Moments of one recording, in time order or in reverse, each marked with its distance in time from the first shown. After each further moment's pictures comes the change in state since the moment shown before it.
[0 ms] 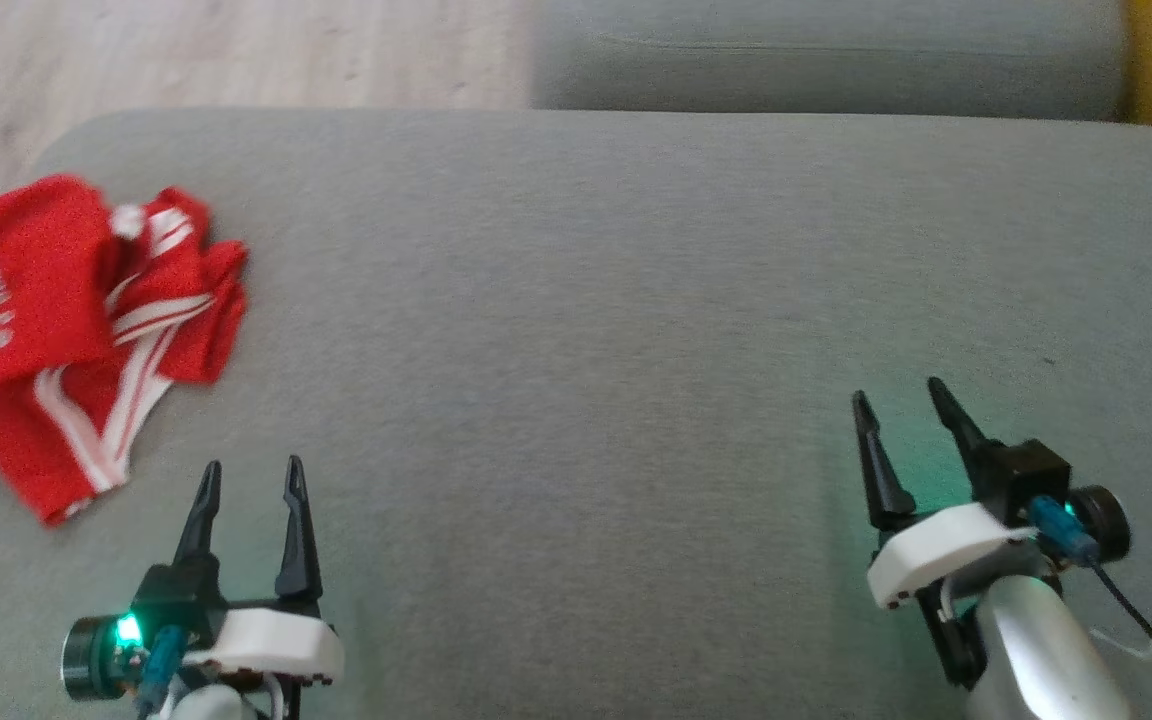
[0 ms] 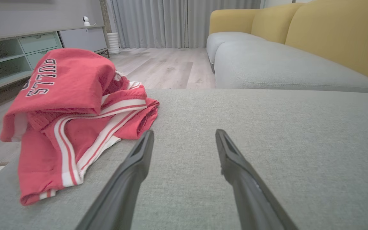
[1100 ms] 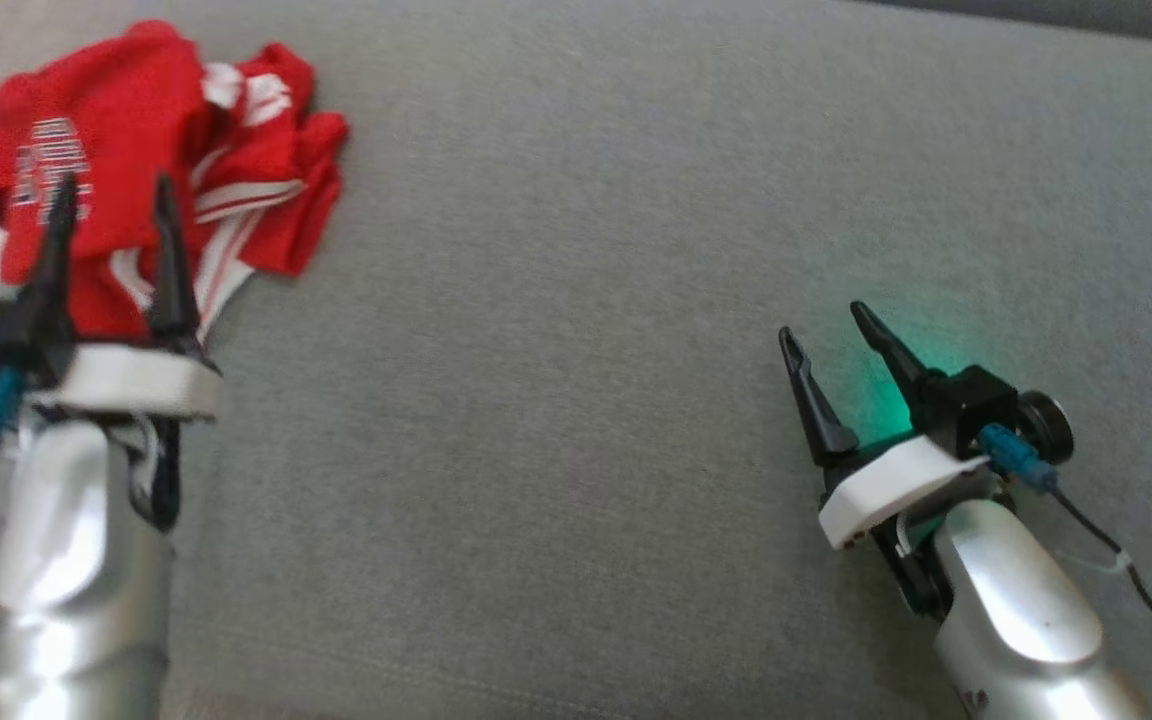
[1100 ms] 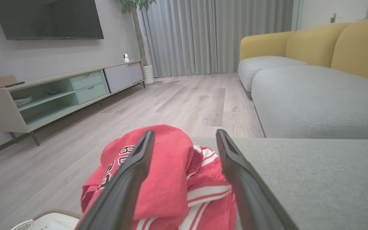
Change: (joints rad) left arm -0.423 0.124 0.041 0.120 -0.038 -0.091 -0.005; right arm -0.129 -0.057 0.228 0.003 0.126 0.000 -0.001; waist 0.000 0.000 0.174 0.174
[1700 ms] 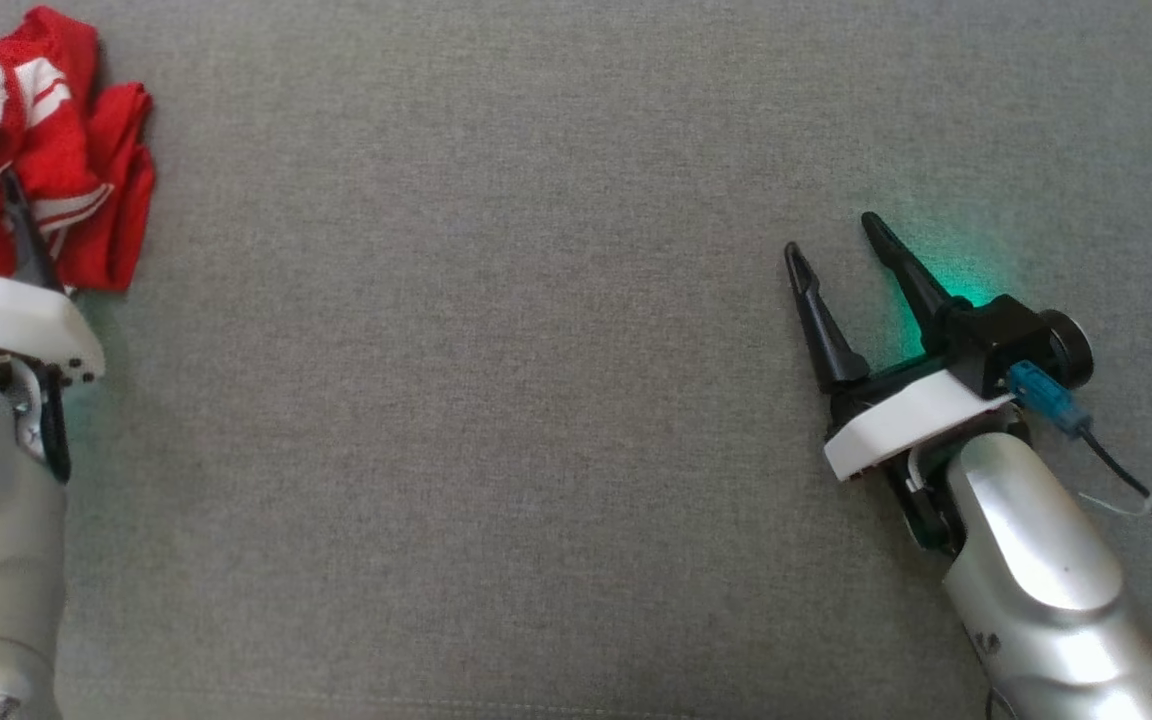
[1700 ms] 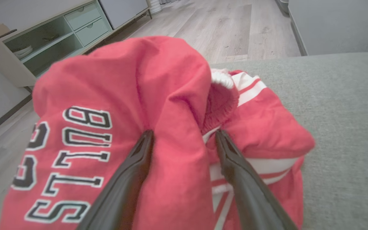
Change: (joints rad) left arm -0.289 0.138 0.026 0.508 -0.004 0.103 0.037; right arm -0.090 -0.024 0.014 -0.062 0.025 0.000 -0.006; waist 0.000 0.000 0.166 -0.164
